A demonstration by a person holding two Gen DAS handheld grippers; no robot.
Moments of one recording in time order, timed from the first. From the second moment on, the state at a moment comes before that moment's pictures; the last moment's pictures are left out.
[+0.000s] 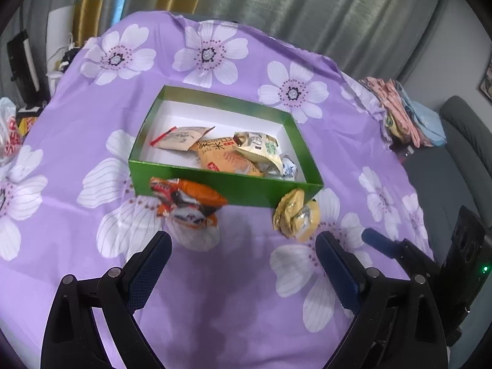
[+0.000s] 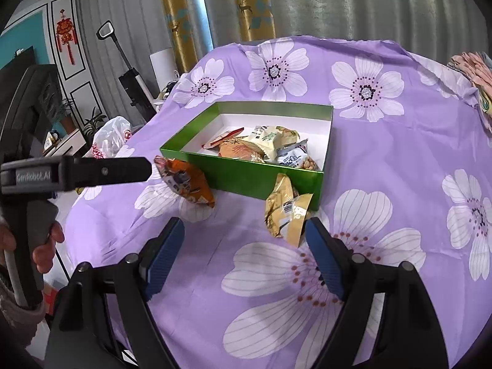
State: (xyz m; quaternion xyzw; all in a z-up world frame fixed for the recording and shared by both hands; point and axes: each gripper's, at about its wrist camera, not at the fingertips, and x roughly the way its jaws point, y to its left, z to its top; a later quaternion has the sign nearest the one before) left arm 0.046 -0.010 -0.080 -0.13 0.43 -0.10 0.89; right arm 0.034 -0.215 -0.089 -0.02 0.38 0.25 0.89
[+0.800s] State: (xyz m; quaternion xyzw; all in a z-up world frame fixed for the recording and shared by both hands) left arm 0.015 -0.048 -0.070 -0.05 0.42 -0.08 0.90; right arm 0.000 -0.224 -0.086 -0.02 0.37 0.25 0.89
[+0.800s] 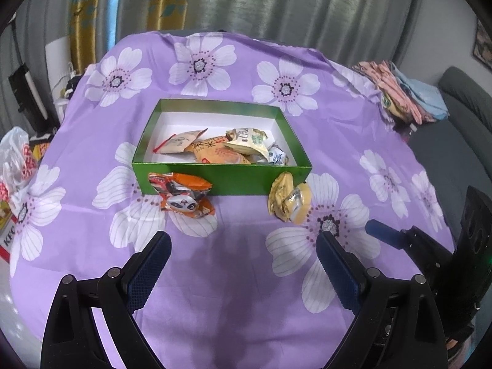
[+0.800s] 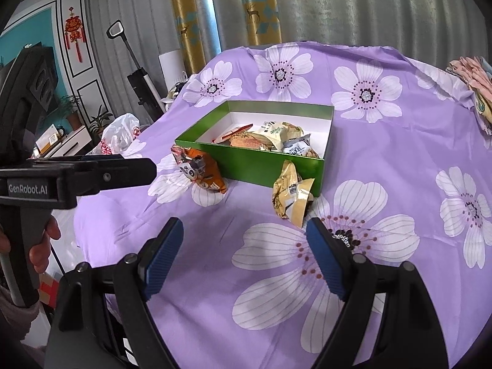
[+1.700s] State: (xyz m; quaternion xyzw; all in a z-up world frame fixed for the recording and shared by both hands) left arm 0.068 -0.085 -0.127 -0.04 0.47 -0.15 0.87; right arm 0.047 -0.247 -0.146 0.02 0.42 0.24 0.87
